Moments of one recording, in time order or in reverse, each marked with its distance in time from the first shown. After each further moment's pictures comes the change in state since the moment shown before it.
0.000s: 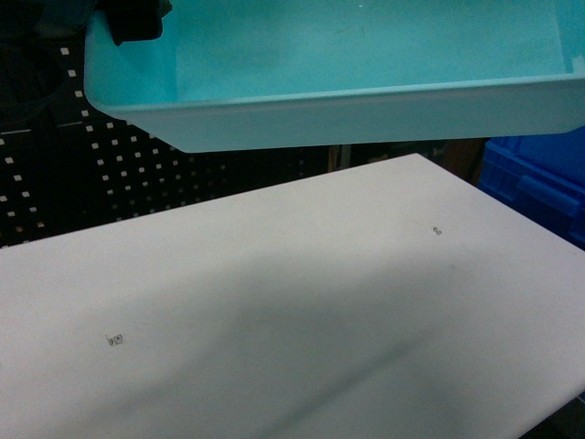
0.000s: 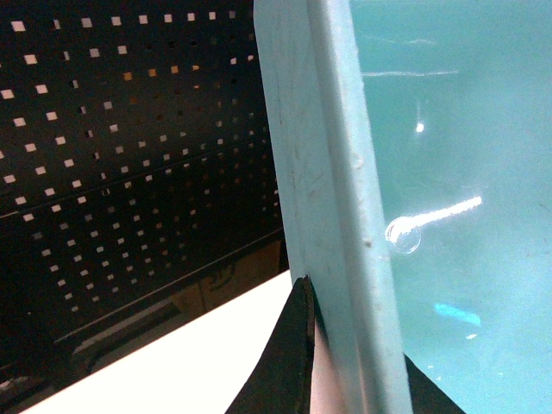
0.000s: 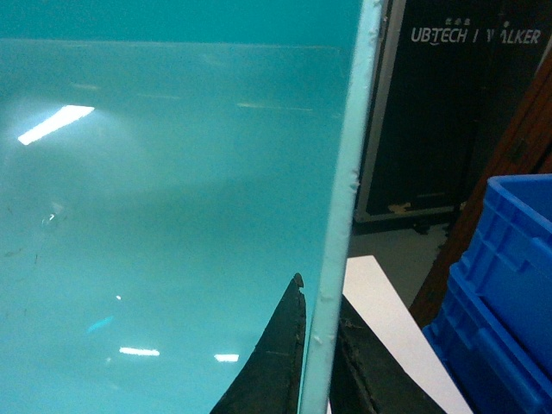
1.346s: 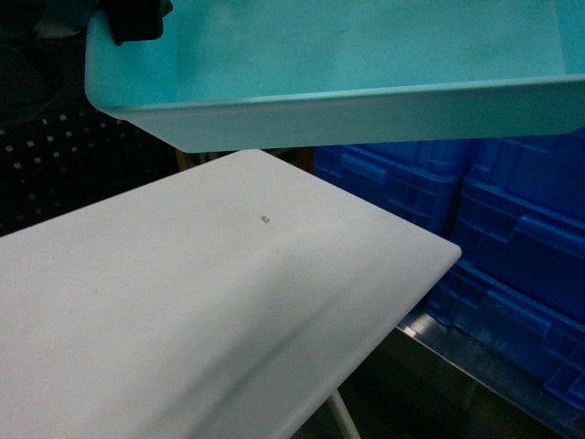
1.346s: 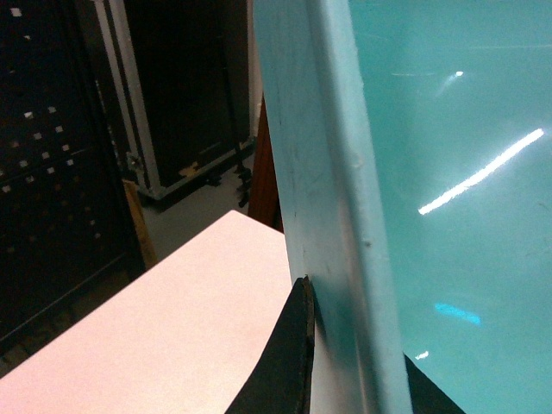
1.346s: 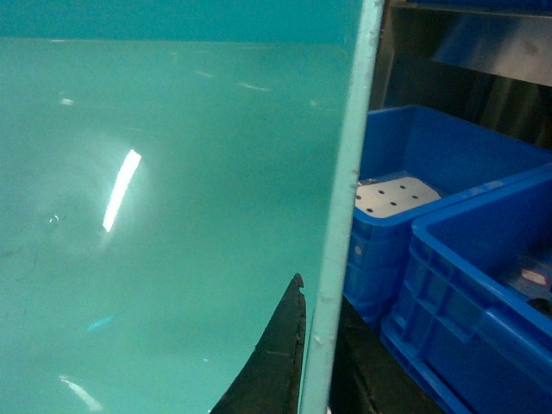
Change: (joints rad) left arm 0.000 0.000 0.000 0.000 0.000 0.003; right arm 0.000 0.000 0.000 0.000 0.000 0.000
